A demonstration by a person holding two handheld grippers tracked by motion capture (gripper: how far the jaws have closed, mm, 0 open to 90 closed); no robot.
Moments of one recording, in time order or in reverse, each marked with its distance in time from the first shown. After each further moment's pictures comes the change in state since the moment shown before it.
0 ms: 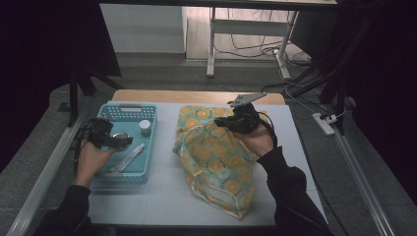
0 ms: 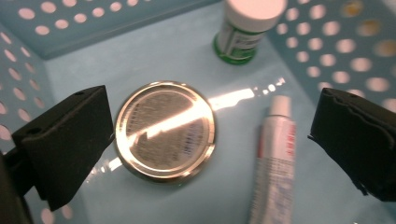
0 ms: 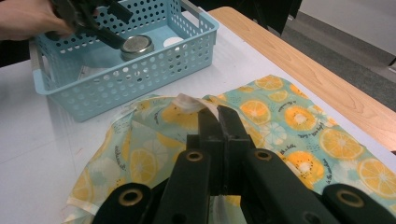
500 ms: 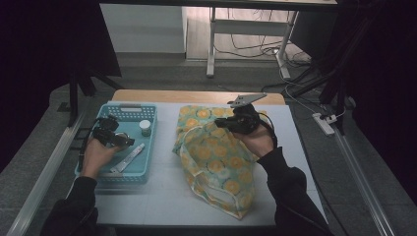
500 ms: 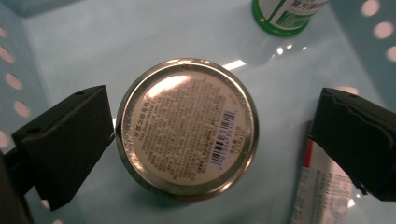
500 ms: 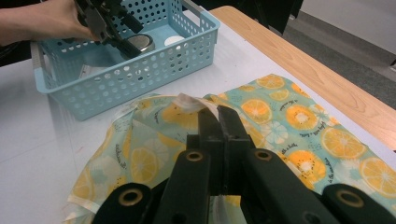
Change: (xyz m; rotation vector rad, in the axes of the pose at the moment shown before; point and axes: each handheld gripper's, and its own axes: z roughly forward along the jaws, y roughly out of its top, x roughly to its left) left arm 0.008 0.009 0.033 0.183 0.024 -0.037; right arm 0.000 -0.002 0.000 -0.001 0.004 0.000
